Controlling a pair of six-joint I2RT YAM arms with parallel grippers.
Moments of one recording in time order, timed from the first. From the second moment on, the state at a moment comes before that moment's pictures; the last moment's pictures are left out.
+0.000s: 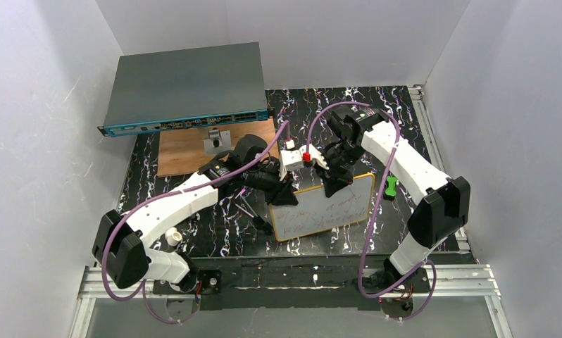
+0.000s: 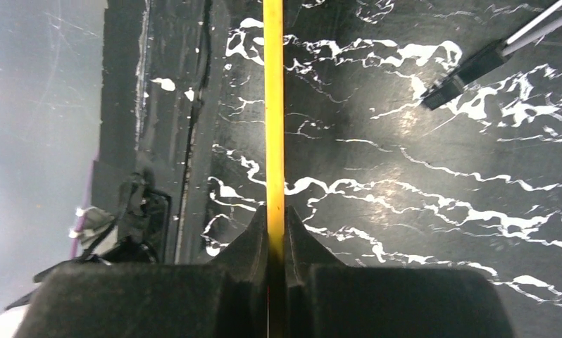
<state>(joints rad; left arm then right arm) -0.77 1.33 1.06 -0.41 0.74 0.15 0.56 1.64 1.60 -1.51 -0.67 -1.22</state>
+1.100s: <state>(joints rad) -0.78 1.17 0.94 -0.40 0.56 0.17 0.52 1.65 1.60 -1.41 -0.76 -1.04</state>
